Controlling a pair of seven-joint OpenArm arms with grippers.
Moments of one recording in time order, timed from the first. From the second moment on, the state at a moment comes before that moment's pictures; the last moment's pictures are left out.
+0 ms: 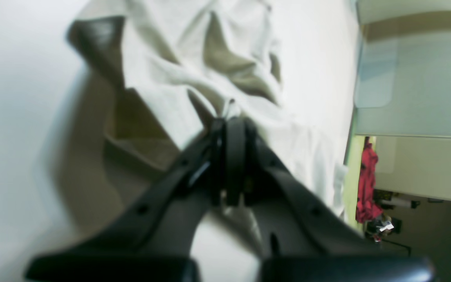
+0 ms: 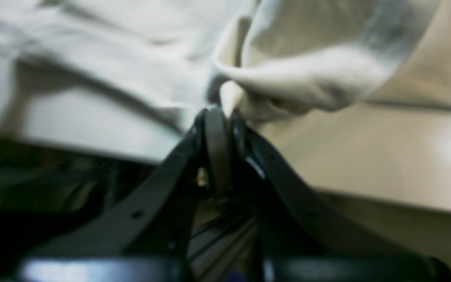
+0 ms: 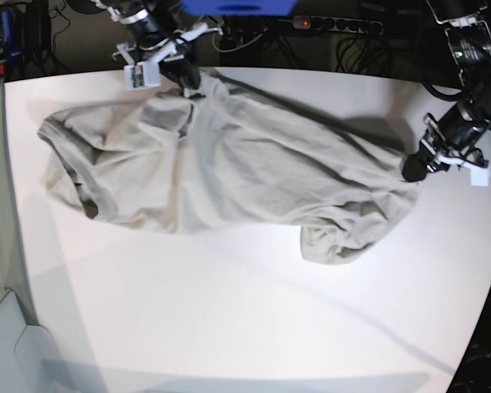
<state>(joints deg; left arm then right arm) 11.5 -16.7 -31.2 88.0 -70.5 -8.5 57.8 -46.8 2.1 -7.0 117.2 15.4 10.0 -21.1</state>
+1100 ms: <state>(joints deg) 11.9 -16.8 -31.3 88.0 -70.5 -8.5 57.8 -50.0 10.9 -6.3 116.9 15.2 9.2 -26.6</state>
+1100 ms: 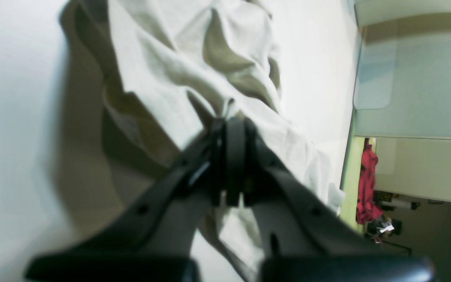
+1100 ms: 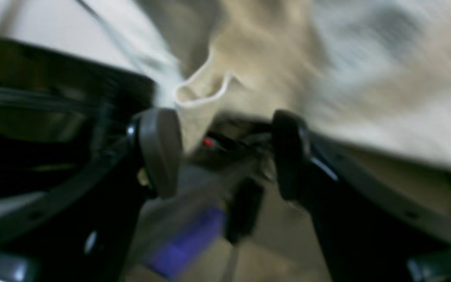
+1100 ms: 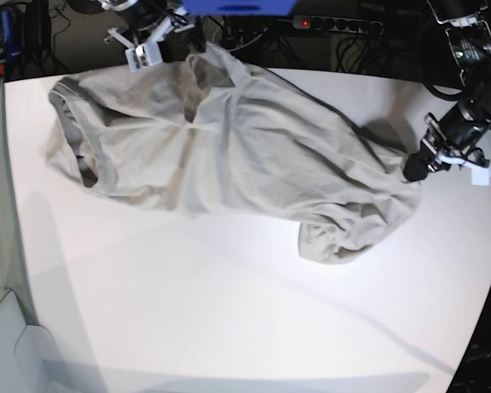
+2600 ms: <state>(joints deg) 19.3 -15.9 -36.8 88.1 -70.7 -8.5 57.6 15.7 7.5 -4.4 69.5 15.2 22.5 -45.4</state>
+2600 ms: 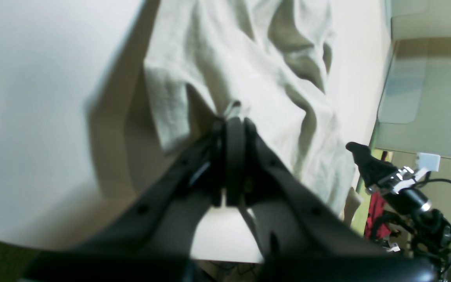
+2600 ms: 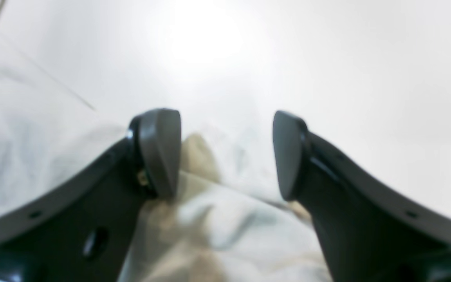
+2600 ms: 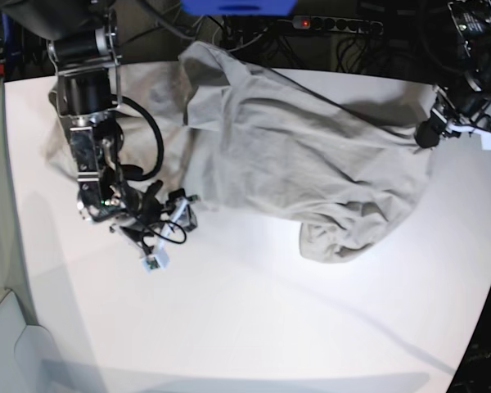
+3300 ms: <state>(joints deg) 17.9 -15.9 -36.9 88.1 -70.7 -8.5 57.8 13.7 7.7 -5.3 69.0 15.2 22.5 -43.9</state>
